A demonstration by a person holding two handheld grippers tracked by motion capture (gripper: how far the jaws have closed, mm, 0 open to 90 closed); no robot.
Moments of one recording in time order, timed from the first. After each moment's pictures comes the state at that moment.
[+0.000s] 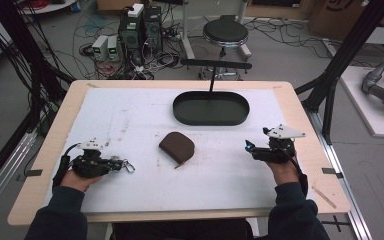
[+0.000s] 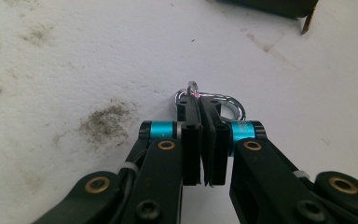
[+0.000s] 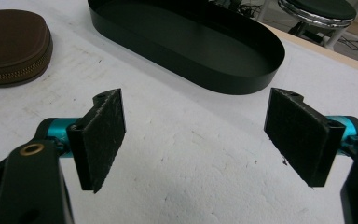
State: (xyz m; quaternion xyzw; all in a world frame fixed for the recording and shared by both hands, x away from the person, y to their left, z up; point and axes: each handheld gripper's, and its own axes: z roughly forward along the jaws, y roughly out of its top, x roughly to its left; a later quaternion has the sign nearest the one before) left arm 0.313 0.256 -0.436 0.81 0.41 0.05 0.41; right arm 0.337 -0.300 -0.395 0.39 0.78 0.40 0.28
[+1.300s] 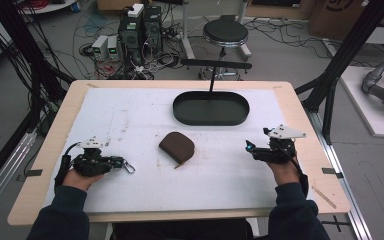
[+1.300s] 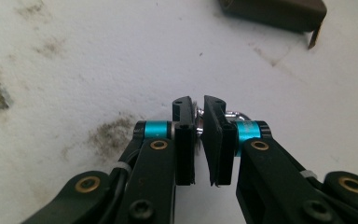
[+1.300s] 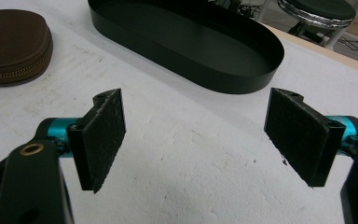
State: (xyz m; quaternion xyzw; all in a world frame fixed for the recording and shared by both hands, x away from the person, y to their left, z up) left arm 0.316 0.255 -0.438 0.81 0.41 0.06 0.42; right arm 0.336 -0.301 -0.395 0.39 0.78 0.40 0.28
